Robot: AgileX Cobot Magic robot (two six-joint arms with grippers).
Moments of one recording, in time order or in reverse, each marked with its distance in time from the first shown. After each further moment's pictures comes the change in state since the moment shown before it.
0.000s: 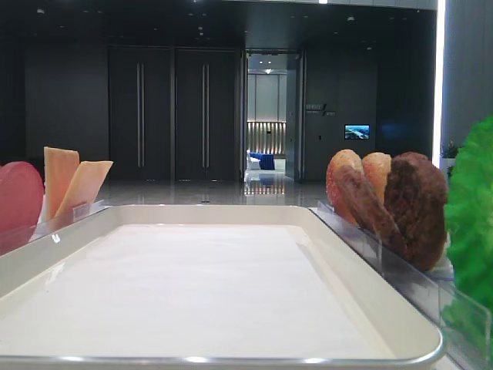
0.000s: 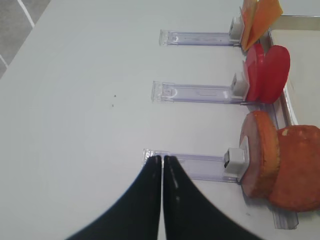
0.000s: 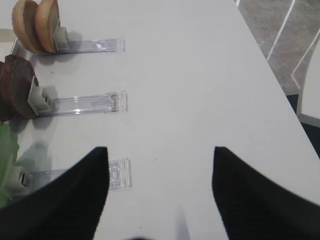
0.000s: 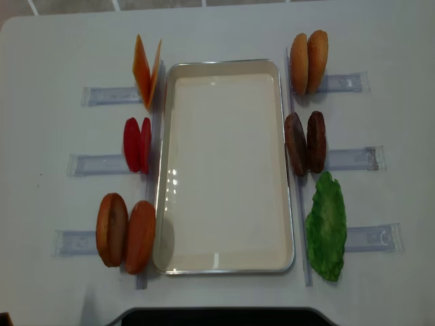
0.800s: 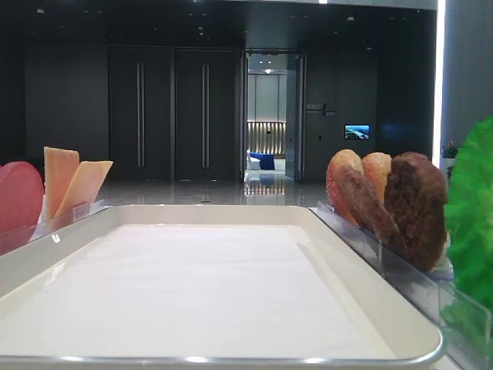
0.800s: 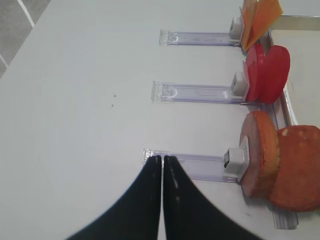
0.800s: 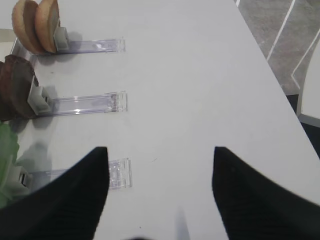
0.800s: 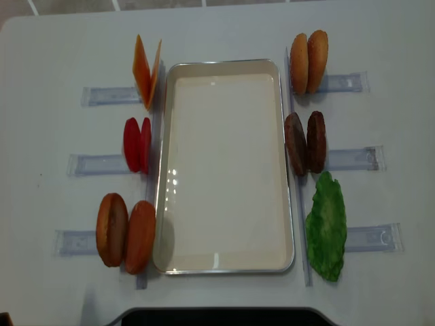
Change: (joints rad) left arm 0.000 0.000 0.000 0.000 0.000 0.000; right arm 0.000 0.000 0.000 0.000 0.000 0.000
